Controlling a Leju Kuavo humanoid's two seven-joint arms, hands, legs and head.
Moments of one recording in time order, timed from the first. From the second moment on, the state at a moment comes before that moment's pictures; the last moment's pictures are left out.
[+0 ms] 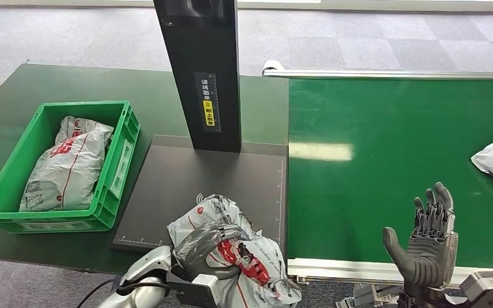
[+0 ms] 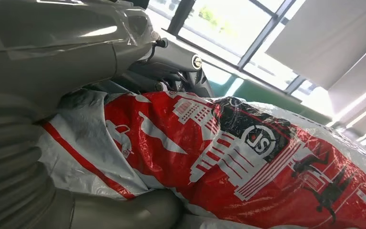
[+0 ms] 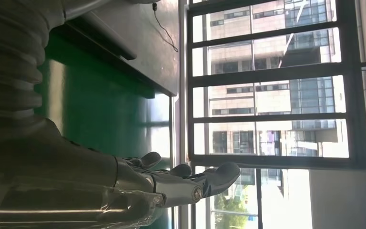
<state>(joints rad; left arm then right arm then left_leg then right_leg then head) -0.20 0.09 -0.56 -1.35 -0.64 -0.01 -0.53 0.14 0.16 -0.23 -1.65 -0.02 0.24 -0.49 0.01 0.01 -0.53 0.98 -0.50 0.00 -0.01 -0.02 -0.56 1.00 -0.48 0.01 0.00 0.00</state>
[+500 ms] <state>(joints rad) -0.15 0.17 -0.23 -1.76 -0.66 0.08 -0.54 0.18 0.20 -0.30 -1.71 -0.02 0.26 -0.48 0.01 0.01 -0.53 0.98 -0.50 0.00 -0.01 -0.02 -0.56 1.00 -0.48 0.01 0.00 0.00</state>
